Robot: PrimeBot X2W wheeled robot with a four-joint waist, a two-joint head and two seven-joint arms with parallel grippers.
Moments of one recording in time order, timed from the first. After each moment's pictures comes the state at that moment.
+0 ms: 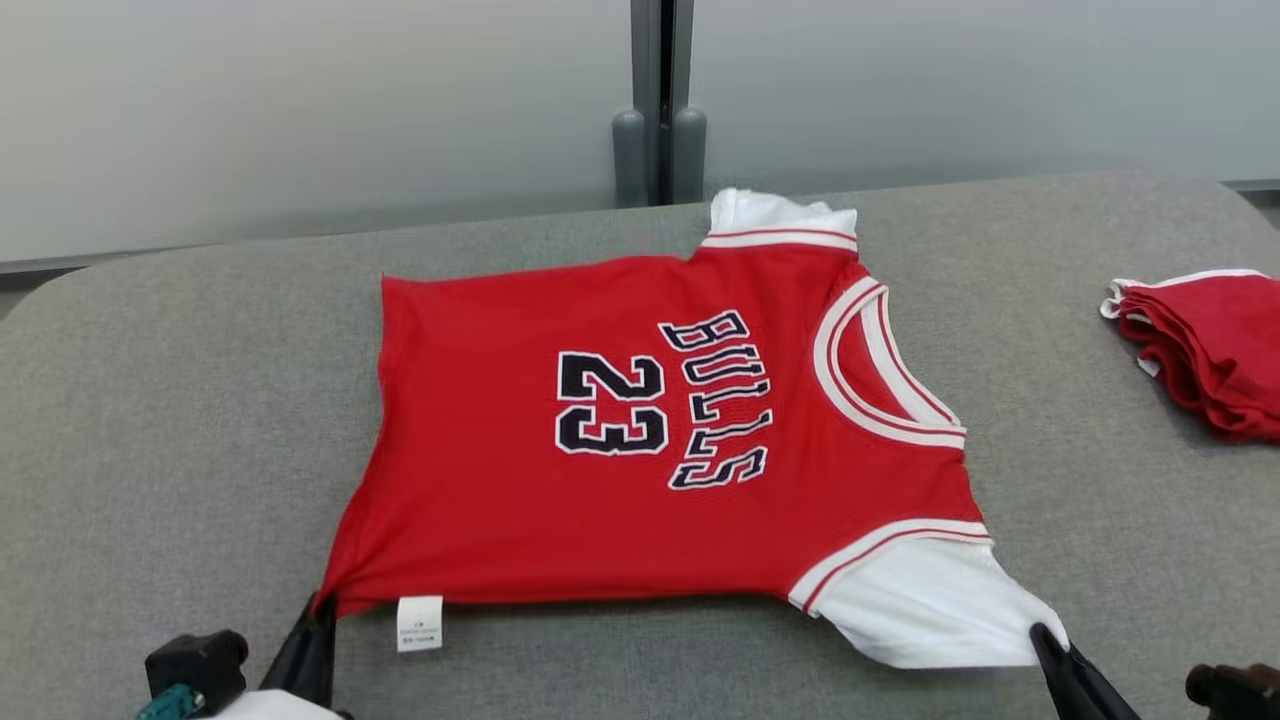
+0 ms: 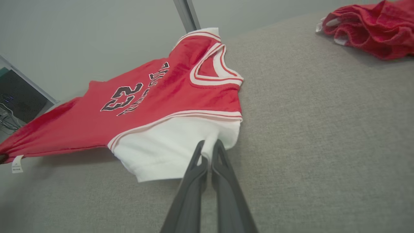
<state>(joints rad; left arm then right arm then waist) 0.00 0.24 -0.21 0.36 -0.53 0.03 -0.12 0.23 -0.21 0.11 0.00 0.52 0.13 0.08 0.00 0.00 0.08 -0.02</state>
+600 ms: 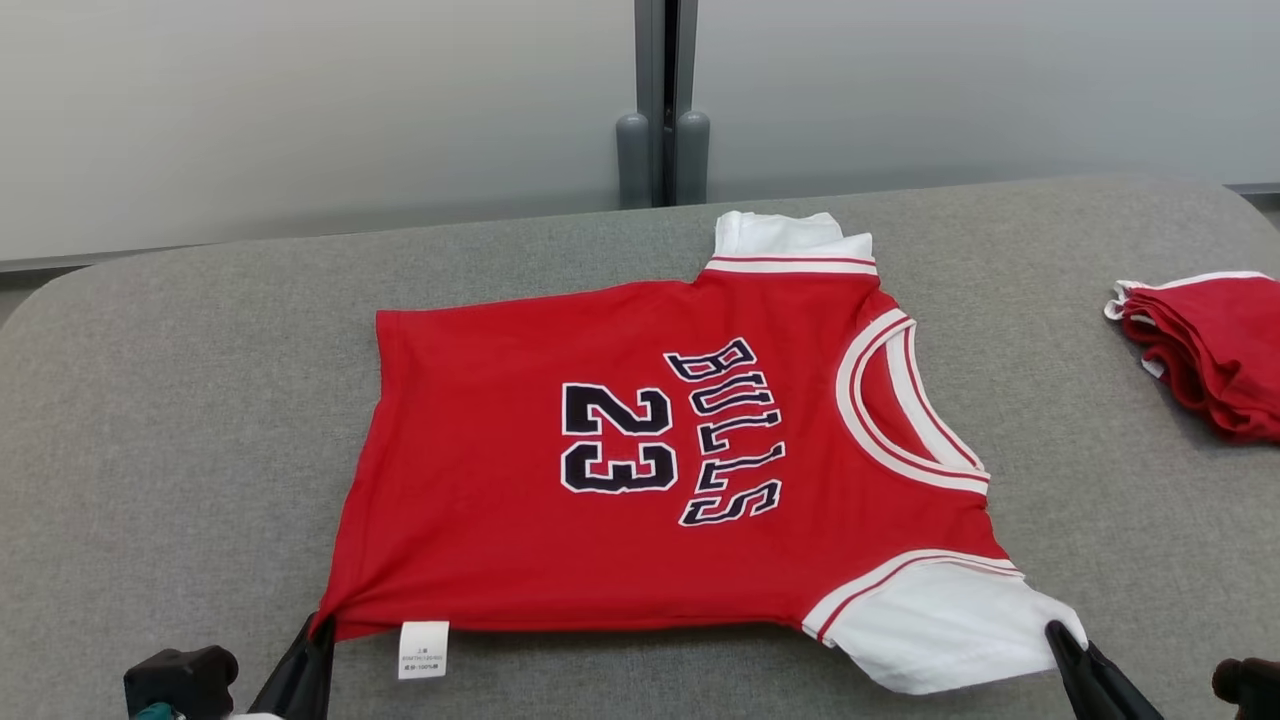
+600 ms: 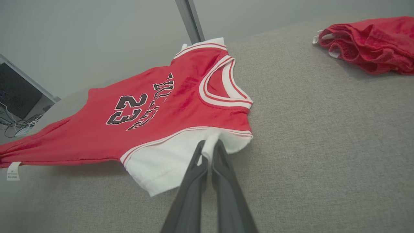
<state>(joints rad) 0.22 0.32 -0.20 -0.12 -0.54 0.19 0.13 0.38 -0.07 -0.02 -0.36 0.40 0.13 0.38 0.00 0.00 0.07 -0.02</state>
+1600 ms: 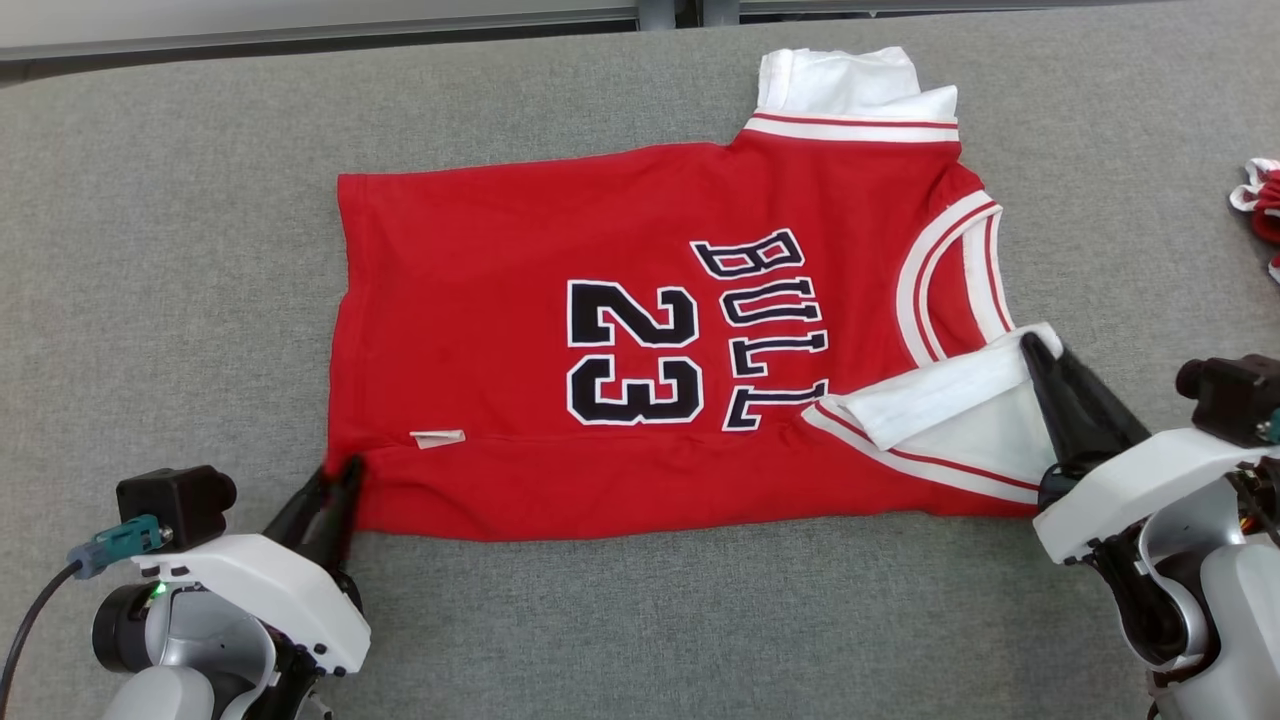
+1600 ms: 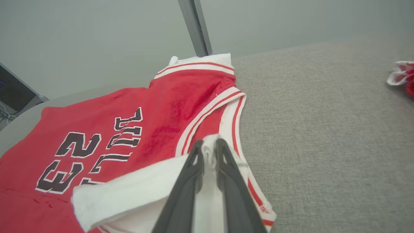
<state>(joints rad) -0.09 0.32 -0.21 0.01 -0.67 0.08 0.25 -0.27 -0.25 0.15 0.17 0.51 0.13 0.18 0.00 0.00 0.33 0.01</state>
